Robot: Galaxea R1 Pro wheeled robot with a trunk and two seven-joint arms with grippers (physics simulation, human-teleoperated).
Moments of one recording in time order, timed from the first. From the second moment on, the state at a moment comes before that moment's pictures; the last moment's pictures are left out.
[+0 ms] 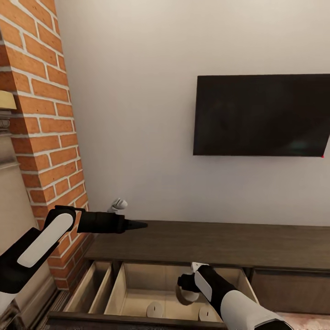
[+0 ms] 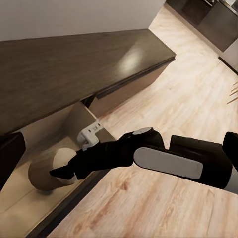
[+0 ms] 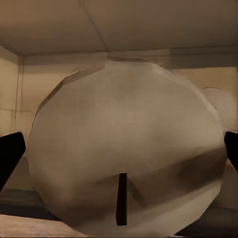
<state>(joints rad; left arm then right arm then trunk) -0.69 0.47 -0.47 -1.58 1.21 1.05 -0.26 -0.69 0.16 0.16 -0.27 -0.35 0.48 -0.13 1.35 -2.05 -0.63</state>
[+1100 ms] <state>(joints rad) -0.69 0.47 -0.47 -1.59 1.21 1.05 -0.26 -0.95 0.17 0.15 -0.30 -0.38 0.78 -0.25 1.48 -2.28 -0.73</state>
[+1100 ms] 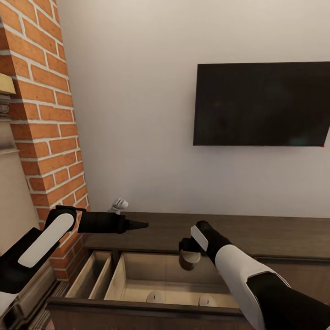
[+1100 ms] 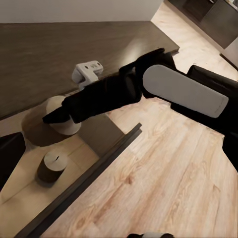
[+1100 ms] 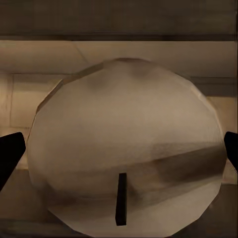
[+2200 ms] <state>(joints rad) -0.69 0.55 -0.47 -1.59 1.21 1.04 -0.70 -0.99 0.17 0.15 -0.26 -0.42 0.78 -0.26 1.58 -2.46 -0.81</state>
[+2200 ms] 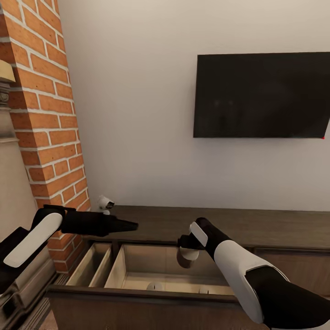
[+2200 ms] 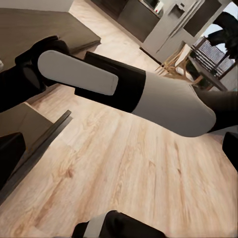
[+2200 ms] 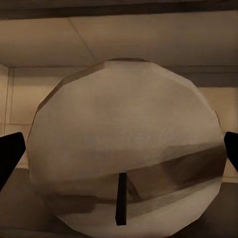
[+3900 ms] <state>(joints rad) -0.69 0.55 -0.35 -1.59 1.20 1.04 -0.77 -0.99 0.16 0.15 -0.26 -0.42 0.78 -0.18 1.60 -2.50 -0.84</state>
